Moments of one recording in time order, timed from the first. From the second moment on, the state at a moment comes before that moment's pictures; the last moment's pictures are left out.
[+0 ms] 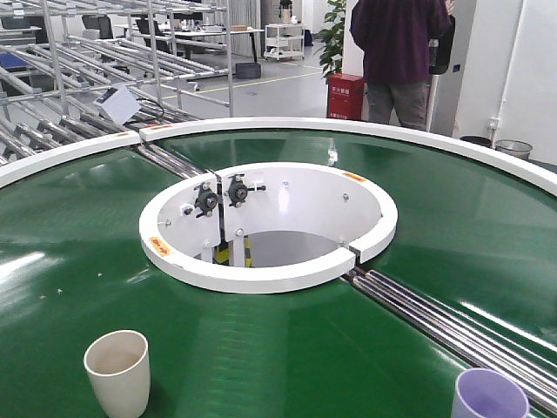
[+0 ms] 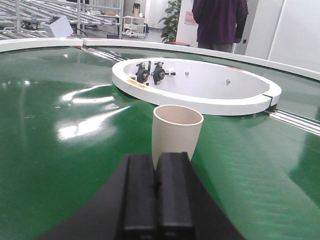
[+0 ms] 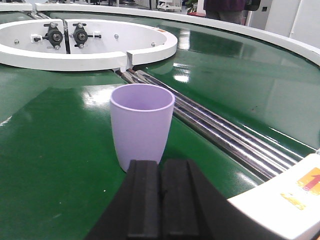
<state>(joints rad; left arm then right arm) -0.08 -0.01 0.03 -0.16 0.08 -0.05 0.03 -0.01 0.03 0.09 0.21 -0.14</state>
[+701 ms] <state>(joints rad) -0.08 -0.01 0.03 -0.16 0.08 -0.05 0.03 -0.01 0.03 0.09 0.21 -0.14</state>
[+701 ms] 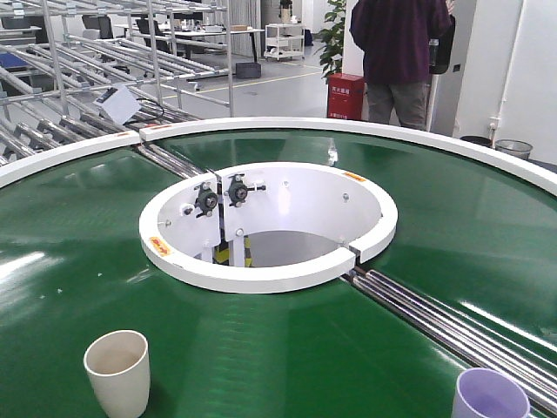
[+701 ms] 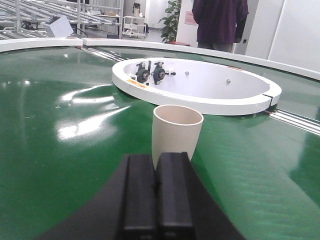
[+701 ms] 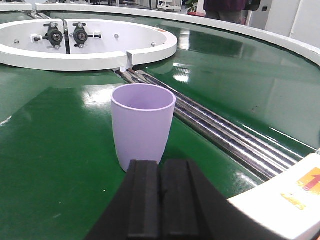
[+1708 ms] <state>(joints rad) -0.08 -0.01 -0.03 -0.12 -0.15 0.01 0.03 -0.01 0.00 0.20 -0.07 -0.09</state>
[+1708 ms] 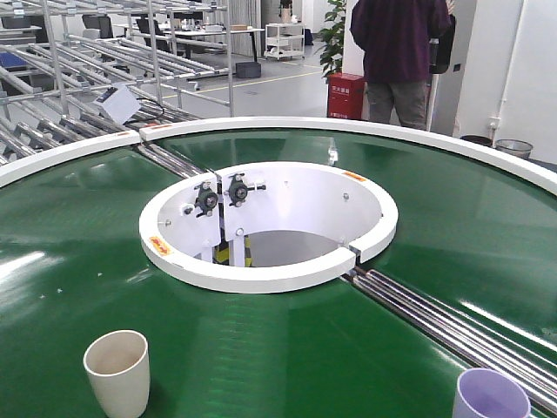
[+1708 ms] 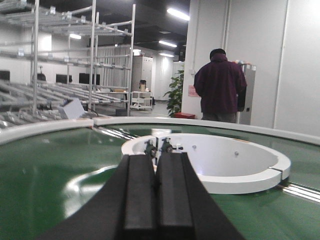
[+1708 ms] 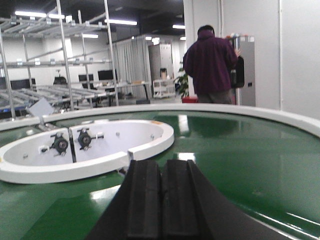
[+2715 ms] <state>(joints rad) -0.08 0.70 -0.44 -0.05 0.29 0.07 0.03 0.63 -0.34 0.18 0.14 -0.10</state>
